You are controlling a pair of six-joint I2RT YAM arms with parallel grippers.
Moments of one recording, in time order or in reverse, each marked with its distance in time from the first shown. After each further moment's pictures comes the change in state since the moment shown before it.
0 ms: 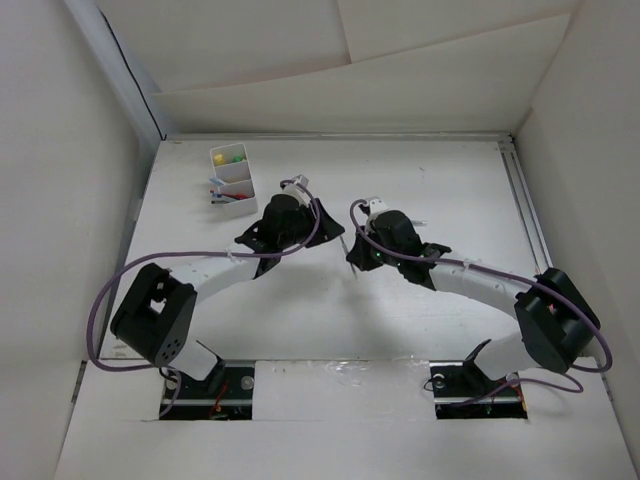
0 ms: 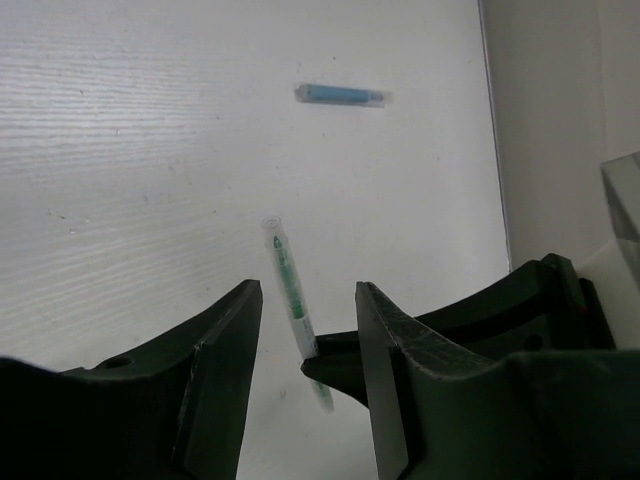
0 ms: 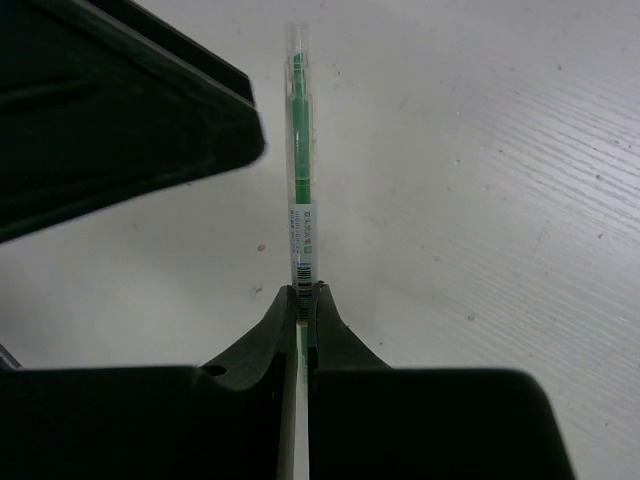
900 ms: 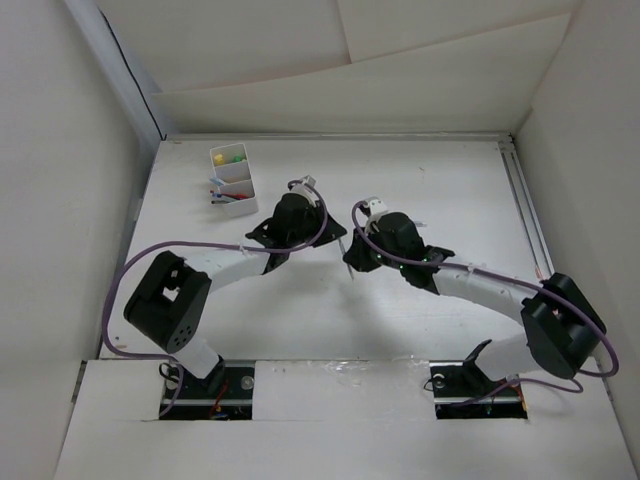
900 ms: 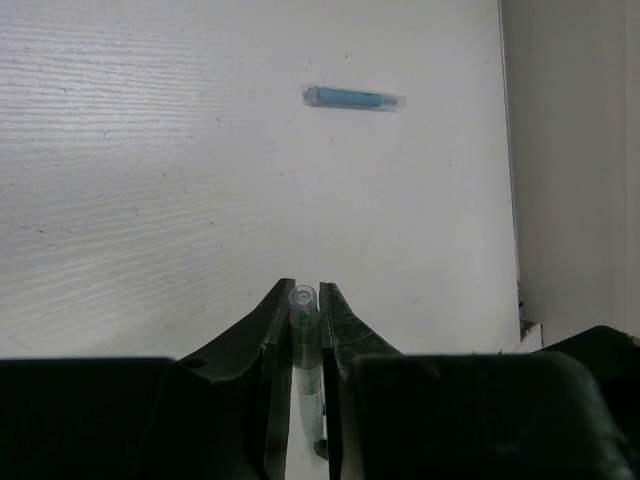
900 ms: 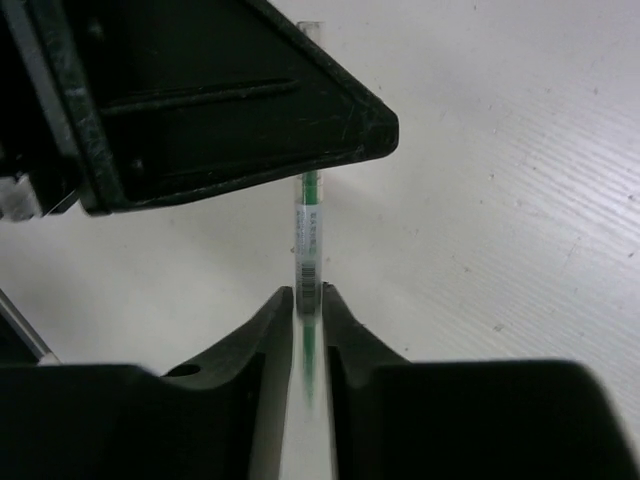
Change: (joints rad) left arm -0.023 0.109 0.052 0.011 -0.025 -0.030; right arm 0.013 -0.033 -0.024 0.049 -0.050 -0.005
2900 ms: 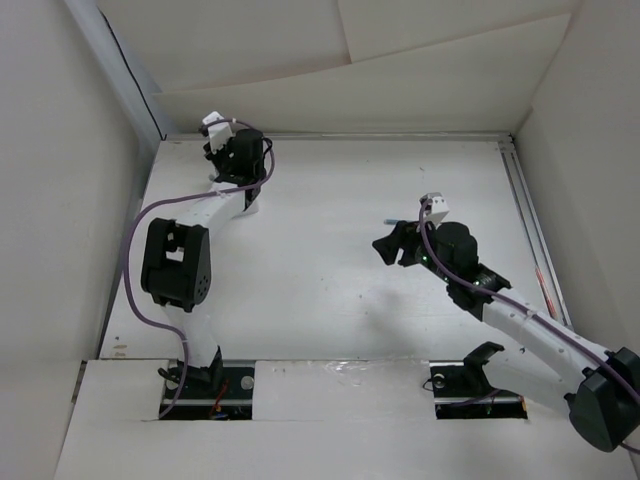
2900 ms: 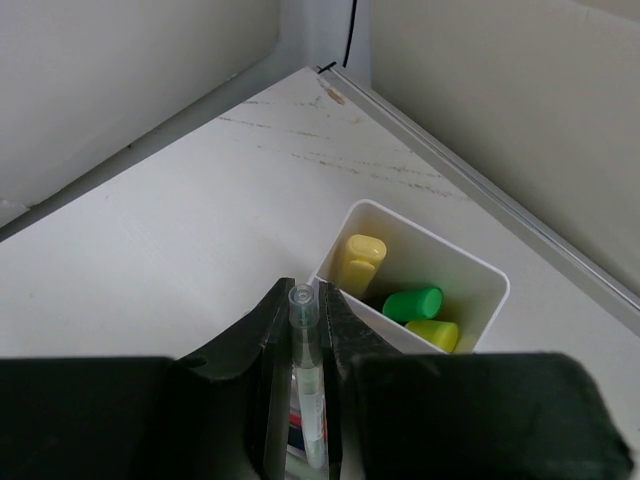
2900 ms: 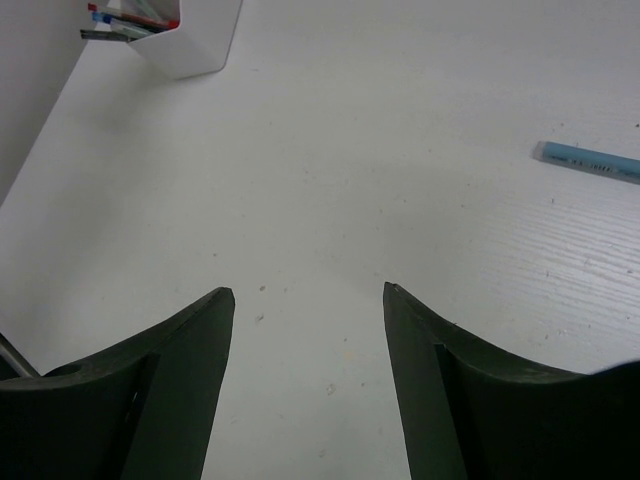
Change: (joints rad) left arm 0.358 0.259 0.484 -0.125 -1.165 0.409; right arm -0.165 -0.447 -0.195 0.010 0.063 0.064
